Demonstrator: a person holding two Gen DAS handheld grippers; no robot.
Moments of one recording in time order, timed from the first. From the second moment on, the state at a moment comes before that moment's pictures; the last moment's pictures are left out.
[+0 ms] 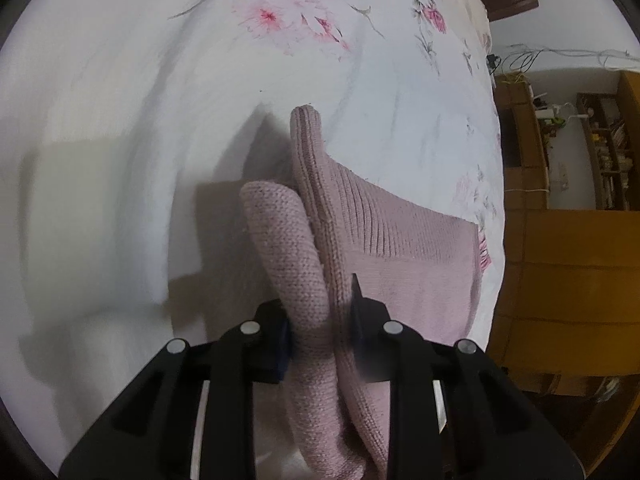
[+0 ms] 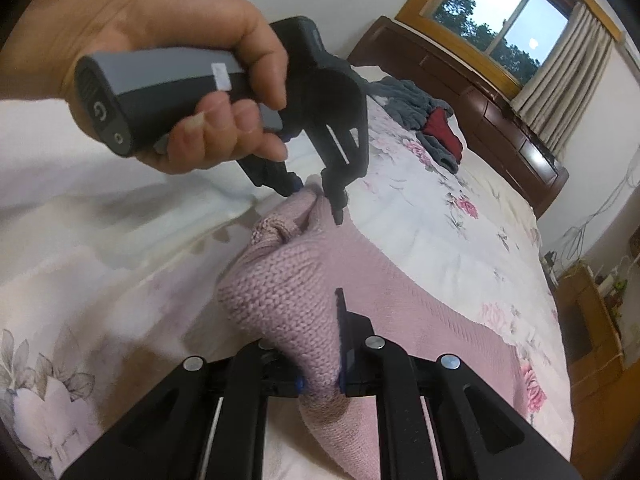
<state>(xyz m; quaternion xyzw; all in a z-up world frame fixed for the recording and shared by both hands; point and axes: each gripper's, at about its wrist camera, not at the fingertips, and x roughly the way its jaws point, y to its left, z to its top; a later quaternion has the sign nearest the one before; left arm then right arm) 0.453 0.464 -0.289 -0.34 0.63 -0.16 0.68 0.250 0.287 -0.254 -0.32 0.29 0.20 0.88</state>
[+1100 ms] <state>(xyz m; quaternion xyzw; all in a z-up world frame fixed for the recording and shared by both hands) 0.482 0.344 -0.156 -0.21 0.62 -0.17 0.74 0.241 0.202 -0.169 -0.17 0.28 0.16 0.93</state>
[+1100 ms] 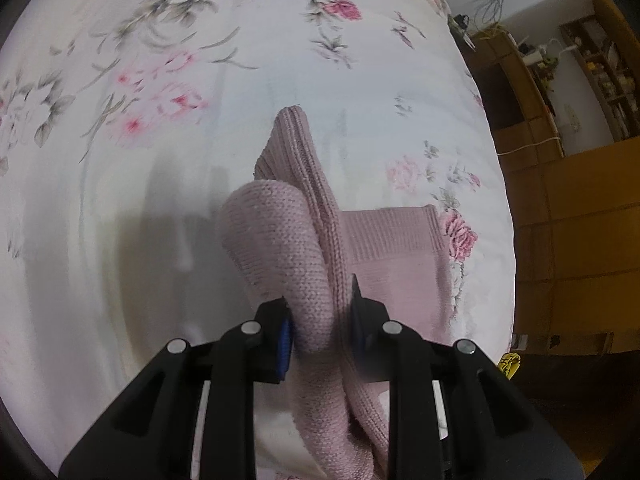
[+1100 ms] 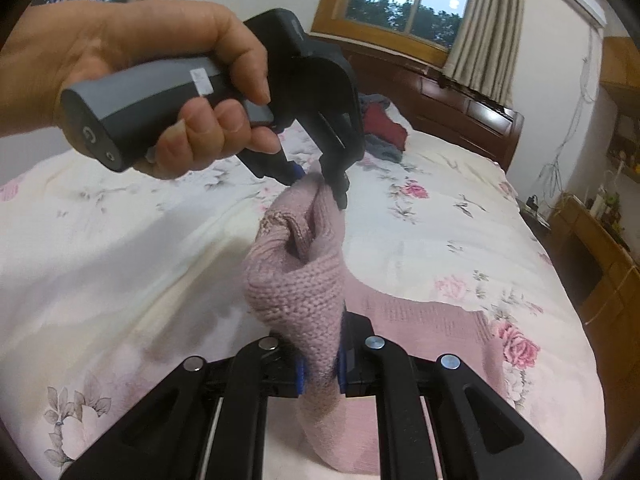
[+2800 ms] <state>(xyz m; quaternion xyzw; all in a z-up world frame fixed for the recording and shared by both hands) 0.472 0.040 -0.202 -0.02 0.62 -0.11 0.77 0.237 -0.017 -0.225 0.02 0.37 0.07 0.93</state>
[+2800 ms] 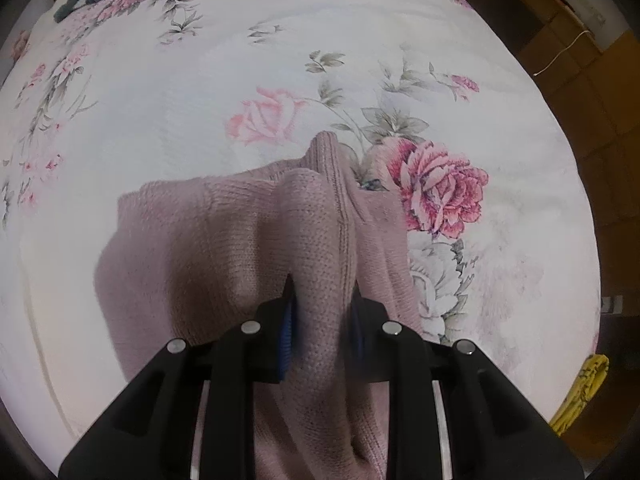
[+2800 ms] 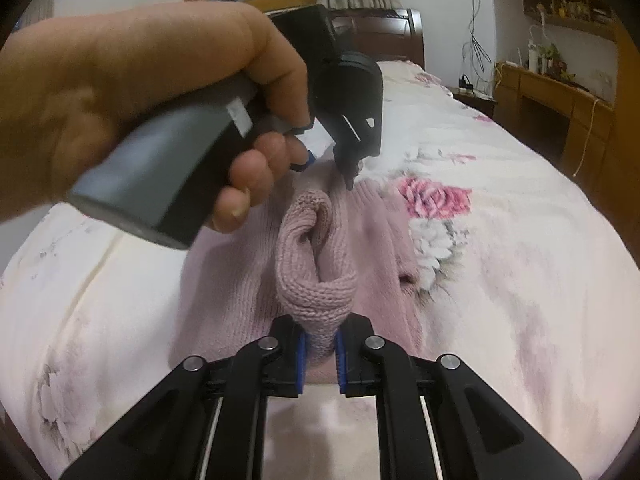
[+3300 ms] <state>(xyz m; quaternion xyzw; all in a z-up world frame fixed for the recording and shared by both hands) 0.460 0.038 -0.234 -0.13 0.53 -0.17 0.82 0.268 -0.102 -0.284 0.24 0.47 0.17 0.83</state>
